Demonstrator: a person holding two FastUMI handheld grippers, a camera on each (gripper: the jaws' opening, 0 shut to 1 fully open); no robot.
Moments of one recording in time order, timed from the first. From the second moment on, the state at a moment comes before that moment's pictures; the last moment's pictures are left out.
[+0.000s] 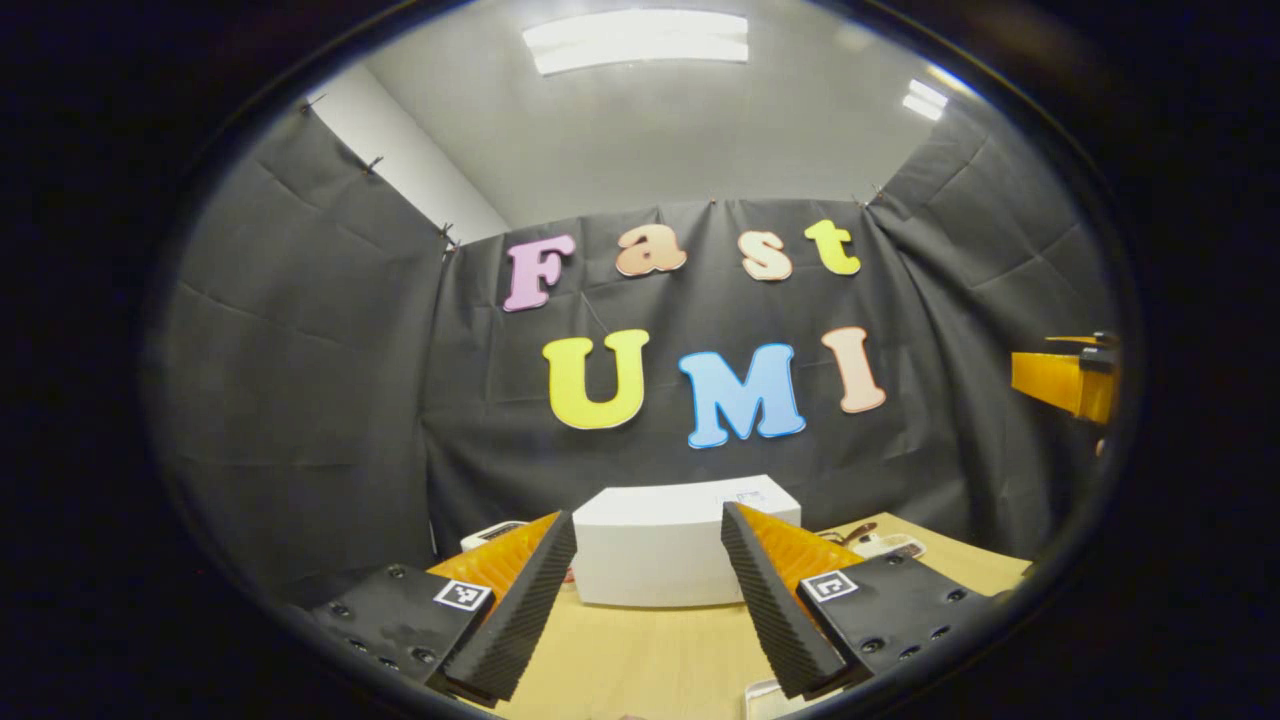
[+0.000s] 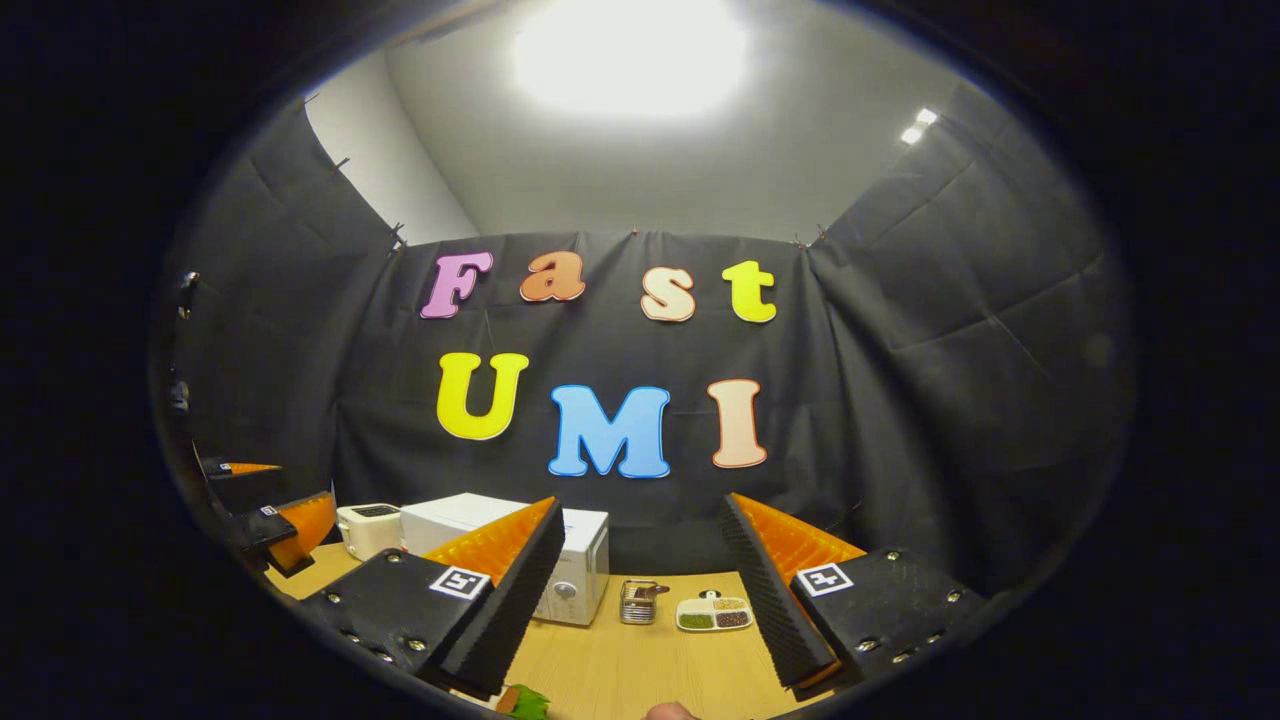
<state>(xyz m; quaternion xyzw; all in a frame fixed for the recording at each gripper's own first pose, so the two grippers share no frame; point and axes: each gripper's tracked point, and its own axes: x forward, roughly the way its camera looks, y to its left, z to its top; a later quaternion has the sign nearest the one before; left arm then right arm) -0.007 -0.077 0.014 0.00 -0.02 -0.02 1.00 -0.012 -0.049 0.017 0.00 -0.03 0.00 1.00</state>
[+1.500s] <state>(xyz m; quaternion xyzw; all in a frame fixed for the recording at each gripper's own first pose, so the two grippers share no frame) 0.283 -0.242 -0.191 -0.01 0.11 -0.21 0.97 -0.006 -0.077 0.001 -0.07 0.03 -0.25 0.97</state>
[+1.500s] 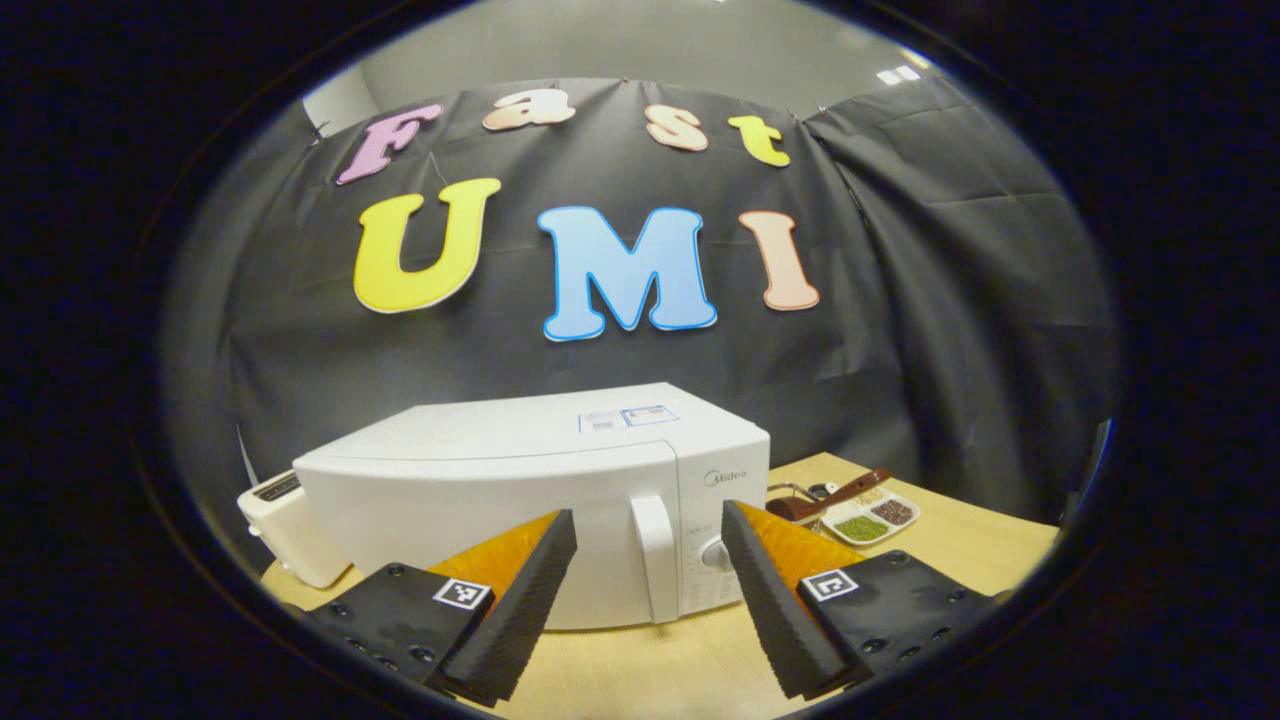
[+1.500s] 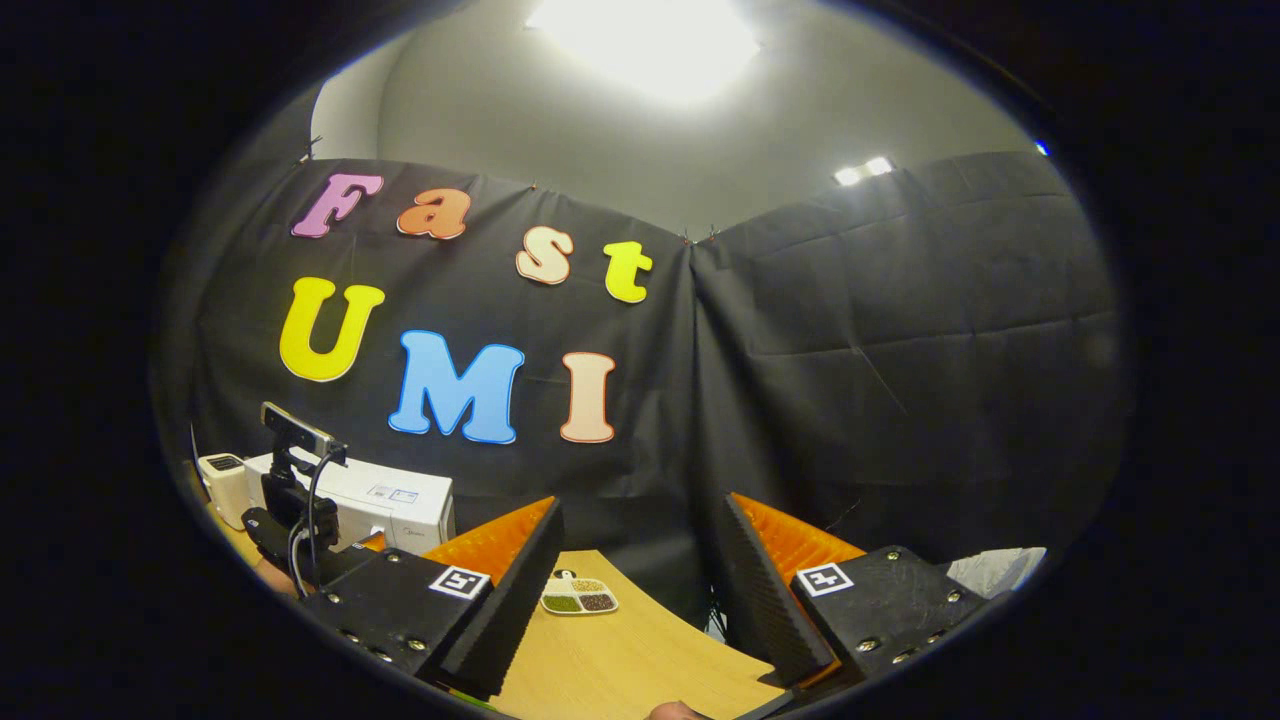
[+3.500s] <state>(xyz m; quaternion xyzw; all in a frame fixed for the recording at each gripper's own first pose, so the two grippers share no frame) 0.179 -0.180 -0.235 0.00 0.19 -0.14 0.97 -0.004 -0.061 -0.005 -0.03 0.01 -0.08 1.00</state>
